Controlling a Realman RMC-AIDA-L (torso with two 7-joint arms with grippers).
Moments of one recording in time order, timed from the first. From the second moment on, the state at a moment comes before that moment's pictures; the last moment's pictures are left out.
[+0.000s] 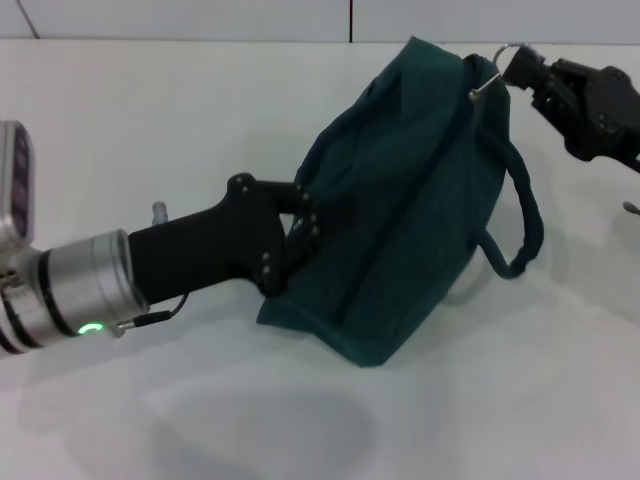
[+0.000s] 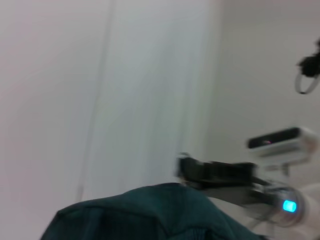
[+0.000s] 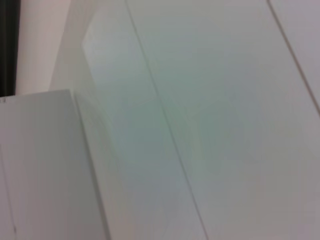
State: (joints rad) left arm -0.43 -2.08 1.06 0.38 1.37 1.67 -0.92; right arm 0.52 2.02 -1.20 -0.40 -0.98 -1.56 1.13
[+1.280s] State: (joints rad) left arm -0.38 -2.02 1.05 0.47 1.44 1.78 -0.92; right arm 0.51 2.02 -1.20 -0.35 -0.98 -1.40 1.04
